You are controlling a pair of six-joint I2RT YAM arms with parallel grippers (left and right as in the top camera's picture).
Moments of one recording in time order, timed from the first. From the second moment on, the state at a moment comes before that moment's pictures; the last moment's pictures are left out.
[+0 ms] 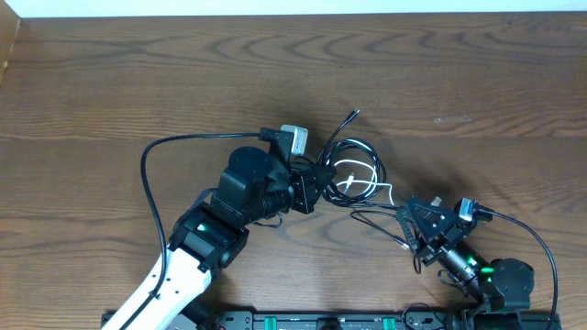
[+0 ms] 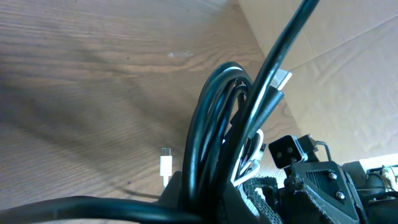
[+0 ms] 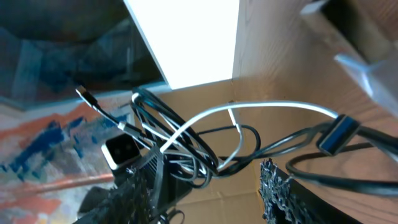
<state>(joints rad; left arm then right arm) -0.59 1.06 0.75 -0.16 0.42 -0.66 0.04 0.01 0.01 -0.02 -0.70 1.72</state>
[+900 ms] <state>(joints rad) -0.70 1.06 0.75 -0.10 0.41 -0.58 0.07 0.03 0.01 -0.04 -0.54 1.79</state>
